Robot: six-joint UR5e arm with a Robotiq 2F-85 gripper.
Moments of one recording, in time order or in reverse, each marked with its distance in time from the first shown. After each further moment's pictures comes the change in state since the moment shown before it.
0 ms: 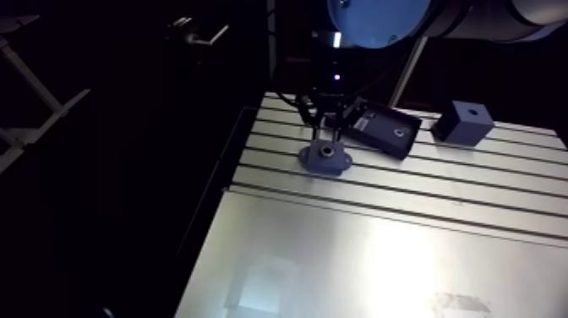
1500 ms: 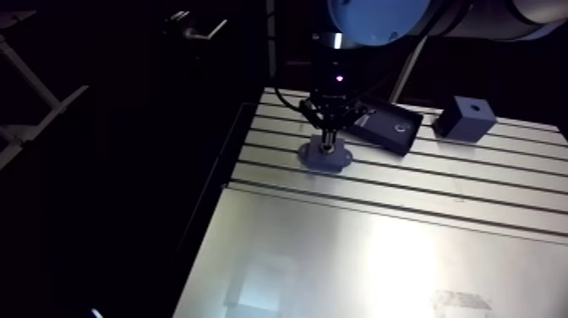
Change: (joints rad) arm -0.002 0.016 -0.002 0.029 -0.015 -0.051
